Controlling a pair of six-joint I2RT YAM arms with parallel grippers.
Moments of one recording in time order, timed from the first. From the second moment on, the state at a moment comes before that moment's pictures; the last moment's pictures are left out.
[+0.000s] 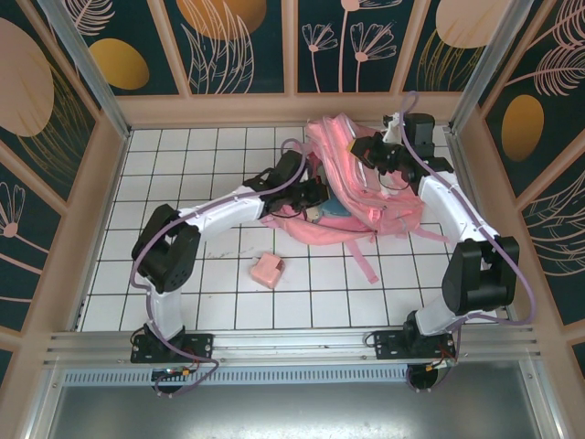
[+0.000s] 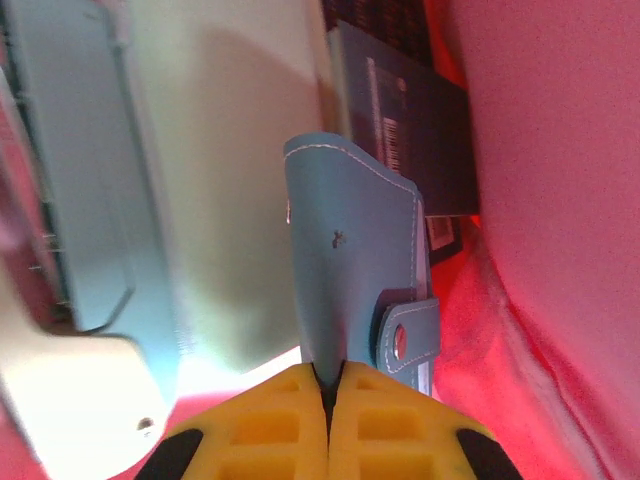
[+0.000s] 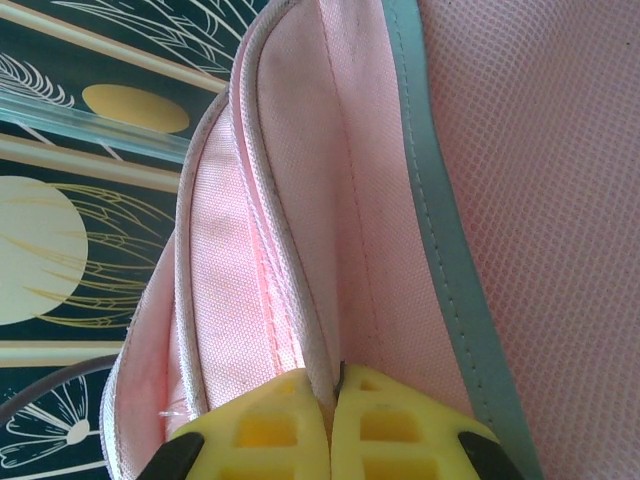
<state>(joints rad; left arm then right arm) -0.75 1.94 1.45 -0.19 0.26 -0.95 0.15 1.54 1.27 -0.26 -0.68 0.76</state>
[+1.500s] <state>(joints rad) -0.76 1.81 1.51 -0.55 -0.12 -0.76 0.14 1.51 1.19 -0.17 -0.71 0.78</state>
